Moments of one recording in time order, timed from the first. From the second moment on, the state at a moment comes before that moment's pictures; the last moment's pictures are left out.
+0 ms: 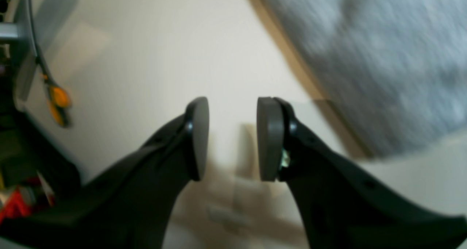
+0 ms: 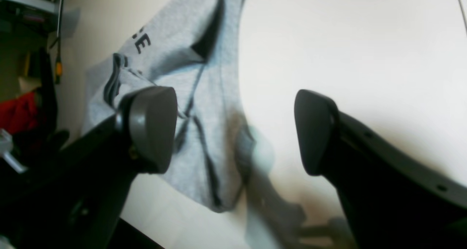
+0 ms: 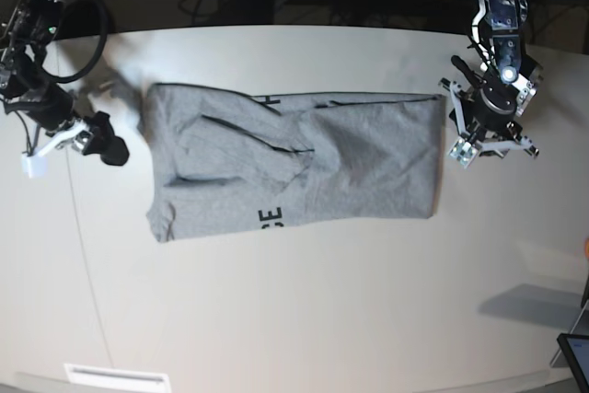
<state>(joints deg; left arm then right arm) 16.5 -21.3 -15.4 106.9 15.6 -34.9 41.8 -8.0 10.8 32.3 88.6 58.0 22.6 -66.0</state>
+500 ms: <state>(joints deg) 21.1 -21.5 -32.9 102.7 17.5 -34.8 42.3 -2.4 12.1 27.7 75.5 60.5 23.9 -63.7</state>
